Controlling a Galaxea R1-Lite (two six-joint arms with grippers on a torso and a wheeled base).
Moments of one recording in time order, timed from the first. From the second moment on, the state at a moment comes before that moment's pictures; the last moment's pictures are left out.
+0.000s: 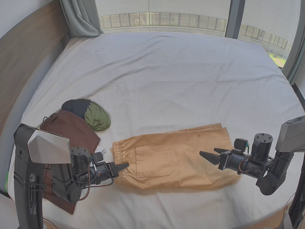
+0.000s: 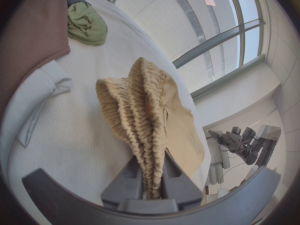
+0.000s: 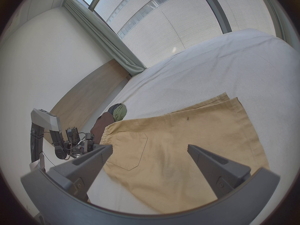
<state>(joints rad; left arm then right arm) -0.27 2.46 -0.51 -1.55 -0.51 -0.59 0.30 2.14 -0.32 -1.54 0.38 0.35</state>
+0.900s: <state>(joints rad) -0.15 2.33 -0.42 -1.55 -0.67 -0.59 0.30 2.15 -0.32 -1.54 0.38 0.34</state>
